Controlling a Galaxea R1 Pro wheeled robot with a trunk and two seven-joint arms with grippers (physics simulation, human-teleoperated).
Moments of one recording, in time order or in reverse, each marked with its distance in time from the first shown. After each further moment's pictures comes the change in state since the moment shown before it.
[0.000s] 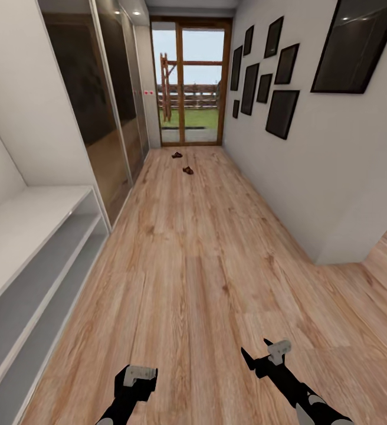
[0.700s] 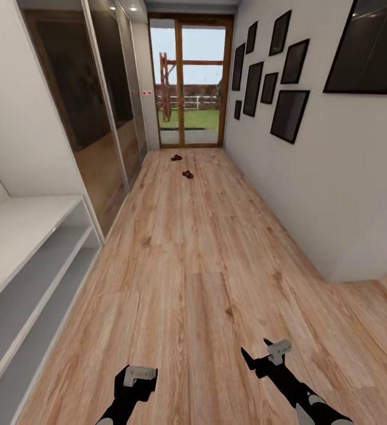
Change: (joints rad) left arm 0.000 0.000 0.000 0.000 -0.001 0.000 0.000; right arm 0.000 0.000 0.000 0.000 0.000 0.000 0.000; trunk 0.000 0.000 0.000
